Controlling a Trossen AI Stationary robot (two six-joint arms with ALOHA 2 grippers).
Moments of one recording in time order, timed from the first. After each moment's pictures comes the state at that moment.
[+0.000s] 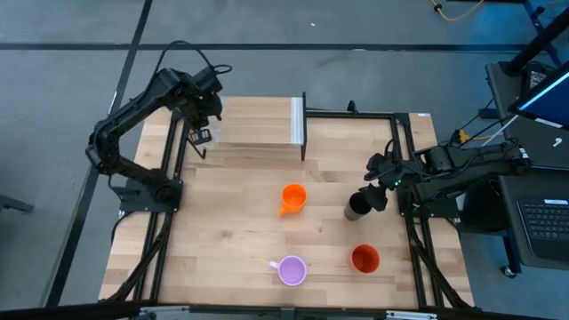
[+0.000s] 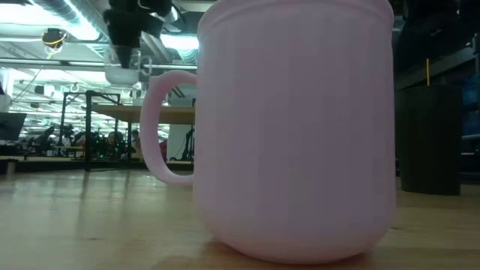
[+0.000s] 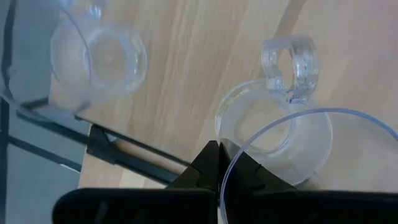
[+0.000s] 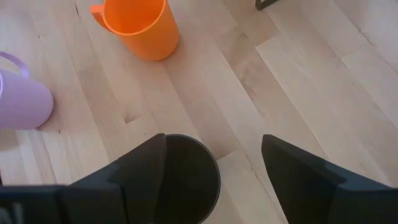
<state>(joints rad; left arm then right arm) 0.75 1.38 1.54 -1.57 -0.12 0.39 0.18 0.90 0.93 -1.01 0.22 0.65</state>
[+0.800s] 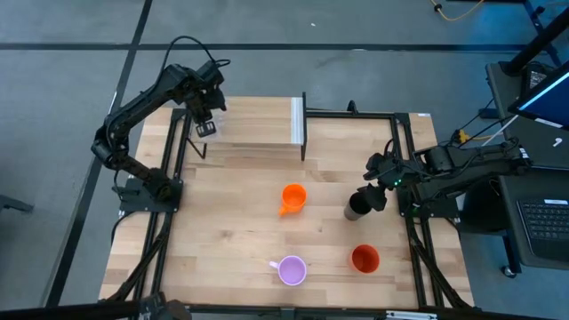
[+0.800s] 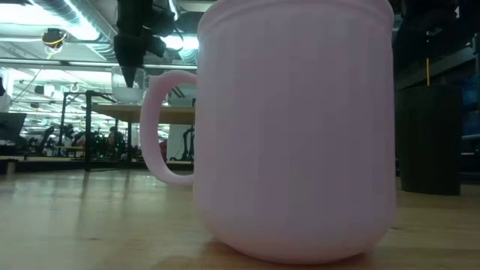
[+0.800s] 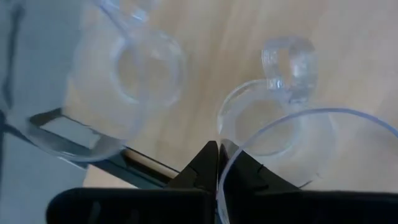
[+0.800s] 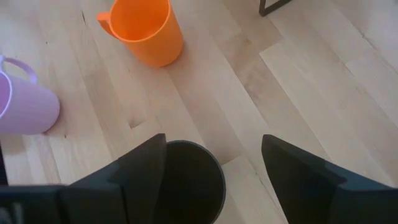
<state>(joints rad) 0.86 1.46 1.49 -1.44 -0.13 0.45 0.18 0.90 0.93 -0.99 0.22 0.65</state>
